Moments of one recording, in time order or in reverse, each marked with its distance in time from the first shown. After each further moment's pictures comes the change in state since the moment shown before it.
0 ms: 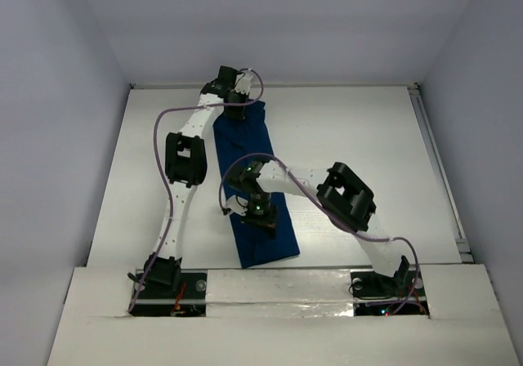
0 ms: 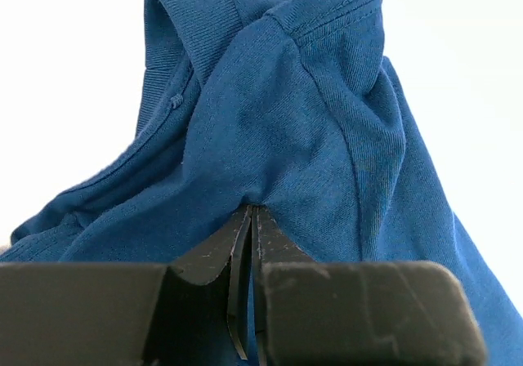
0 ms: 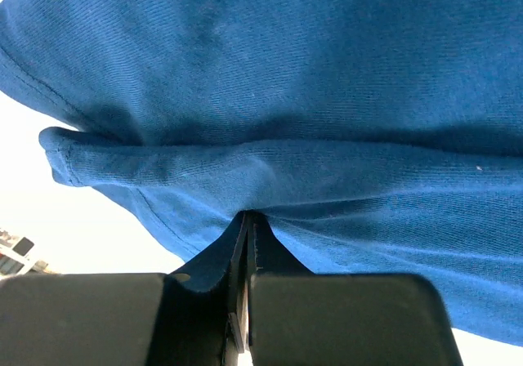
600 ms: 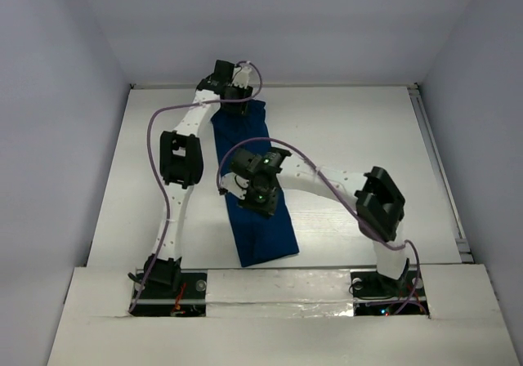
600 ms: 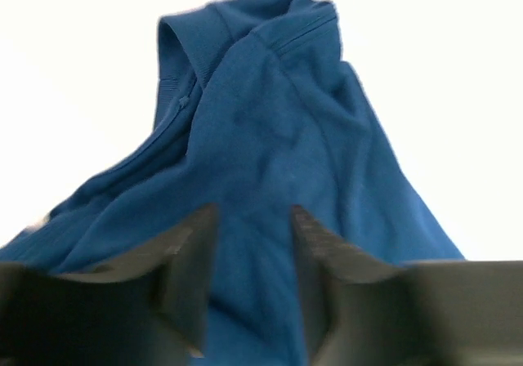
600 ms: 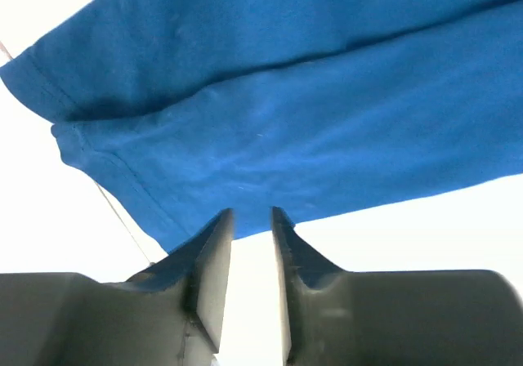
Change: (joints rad) left arm 0.004 -0.063 -0.047 0.029 0.018 0.022; right arm 0.021 -0.213 -0.034 0.116 0.203 0.050
